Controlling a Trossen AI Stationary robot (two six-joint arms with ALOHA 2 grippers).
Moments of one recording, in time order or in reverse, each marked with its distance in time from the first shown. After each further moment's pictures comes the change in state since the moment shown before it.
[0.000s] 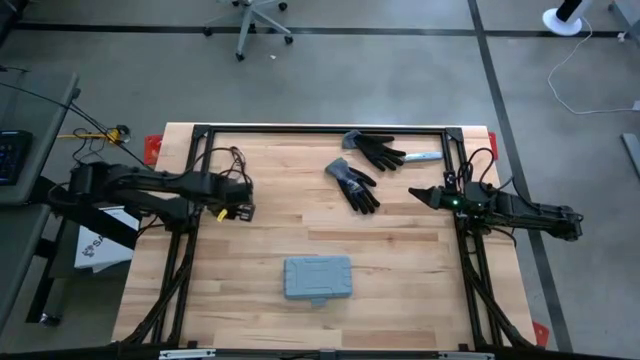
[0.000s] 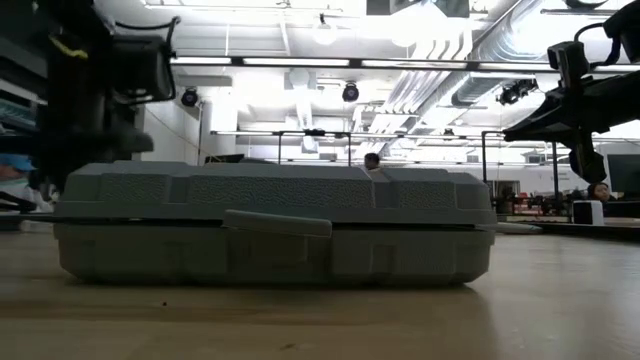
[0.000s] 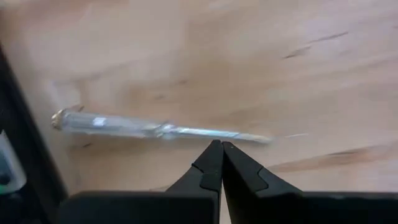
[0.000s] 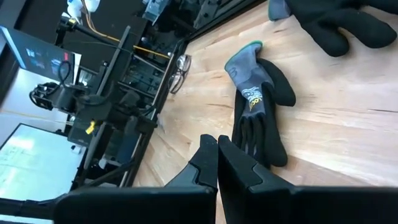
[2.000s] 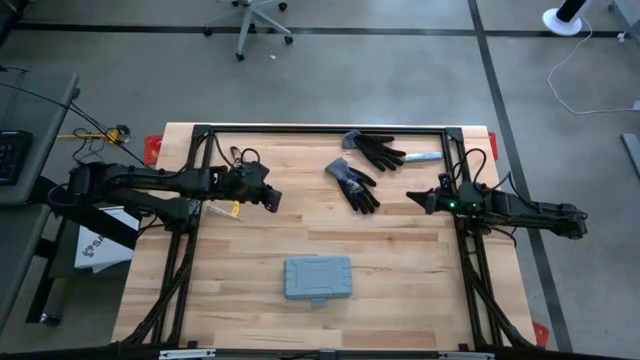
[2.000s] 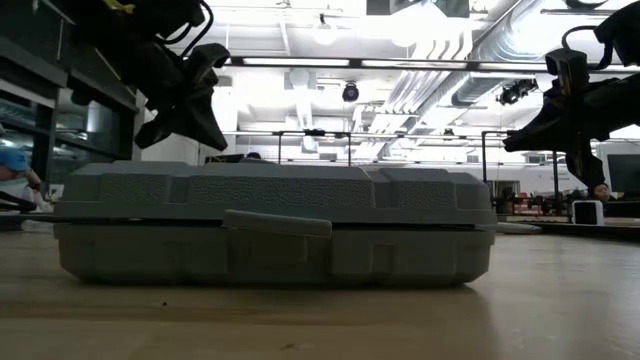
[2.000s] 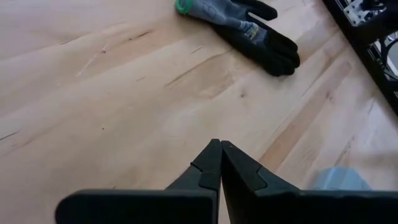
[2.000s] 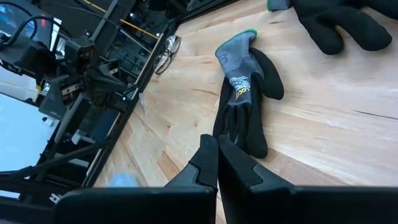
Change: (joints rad) left arm 0.002 -0.012 0.056 0.673 -0.056 0.371; right arm 0.000 0.072 0.000 0.001 -0.034 -0.124
